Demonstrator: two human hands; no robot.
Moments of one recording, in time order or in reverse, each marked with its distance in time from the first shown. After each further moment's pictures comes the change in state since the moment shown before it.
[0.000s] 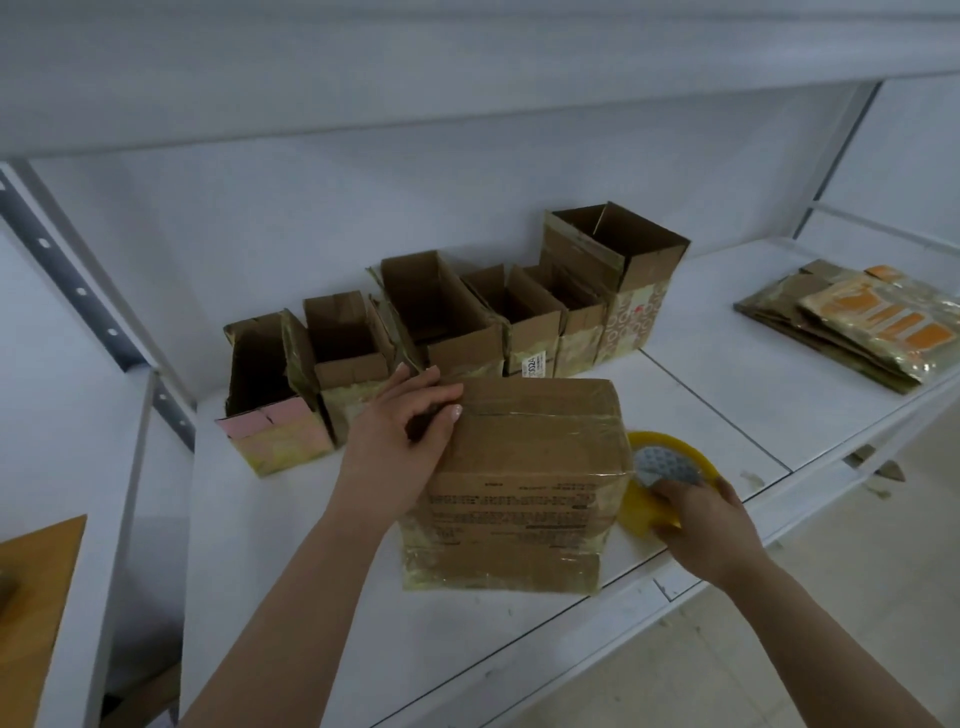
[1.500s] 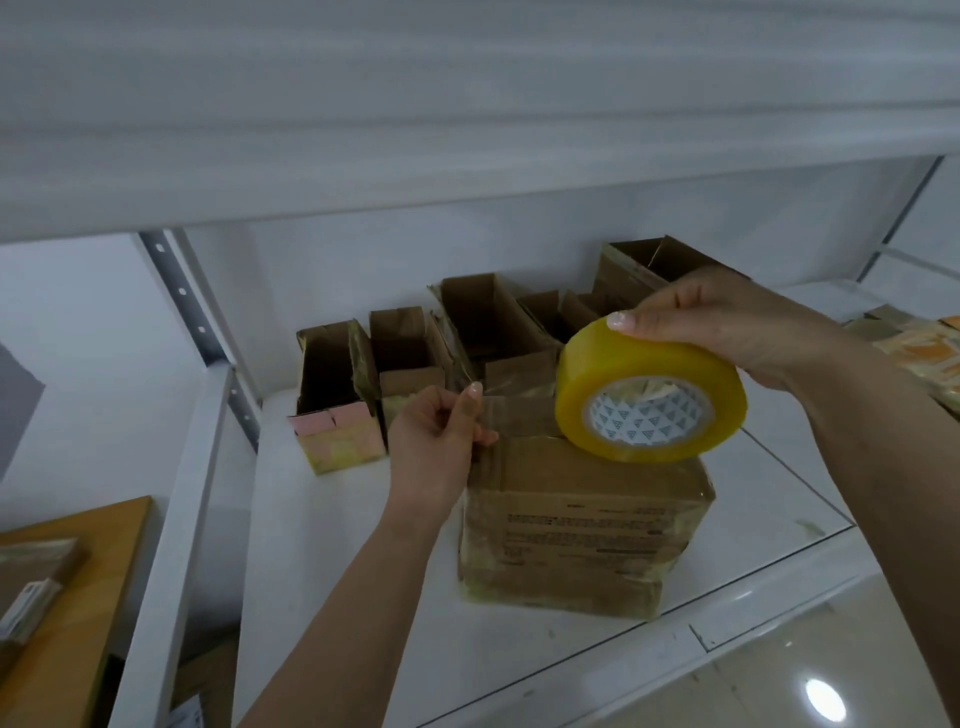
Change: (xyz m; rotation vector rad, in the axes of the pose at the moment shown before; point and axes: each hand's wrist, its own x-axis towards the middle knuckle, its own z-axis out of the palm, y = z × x) left_hand 0.001 0.006 -0.002 -0.555 0.314 -0.289; right_hand 0.025 -0.112 -0.227 0.846 -0.159 -0.496
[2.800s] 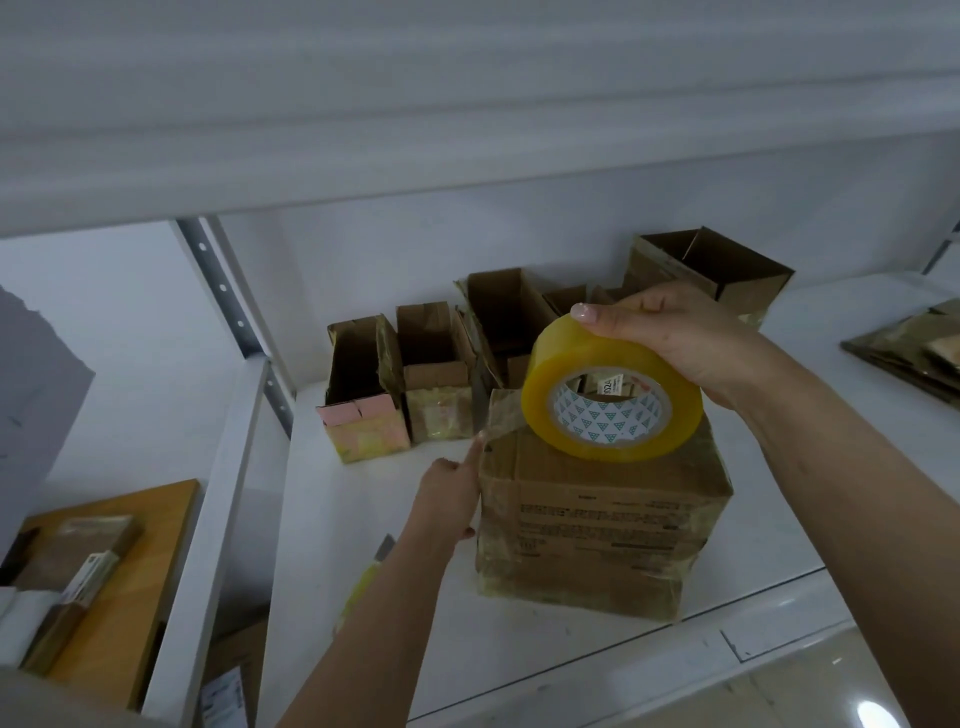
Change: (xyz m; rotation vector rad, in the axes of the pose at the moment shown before) left_hand -0.007 -0.044 -0.005 0.262 -0.128 -0.623; right_hand 0.019 0.005 0.038 0.105 0.088 0.019
